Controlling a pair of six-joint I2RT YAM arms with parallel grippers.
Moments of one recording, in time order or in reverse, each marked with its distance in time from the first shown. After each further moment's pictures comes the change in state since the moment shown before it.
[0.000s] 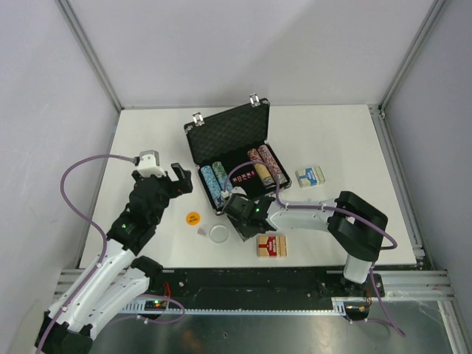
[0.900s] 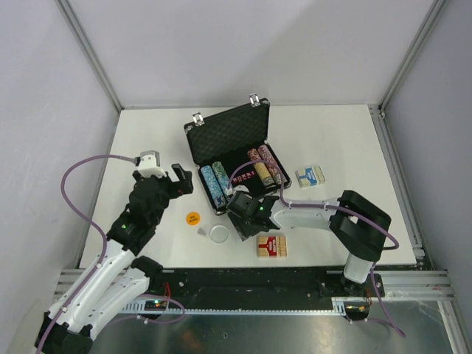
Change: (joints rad) left arm 0.000 -0.005 -0.004 0.000 0.019 0.000; right arm -0.033 -0.016 -0.041 0.059 -0.051 0.026
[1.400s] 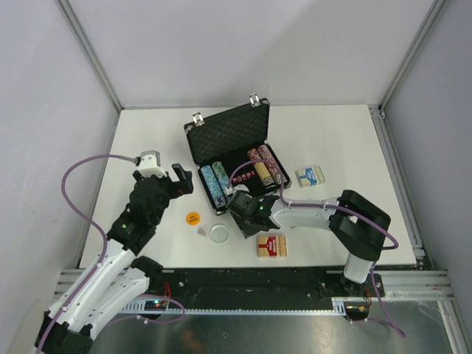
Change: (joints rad) left arm 0.000 0.004 0.000 0.000 0.000 0.000; right arm -0.003 0.006 0.001 0.003 0.006 -0.015
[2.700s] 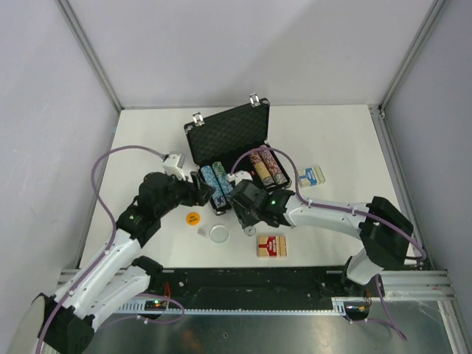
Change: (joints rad) left arm 0.001 0.077 0.002 -0.001 0.438 -0.035; right arm -0.007 -0.149 0.033 -0.023 0.025 -0.003
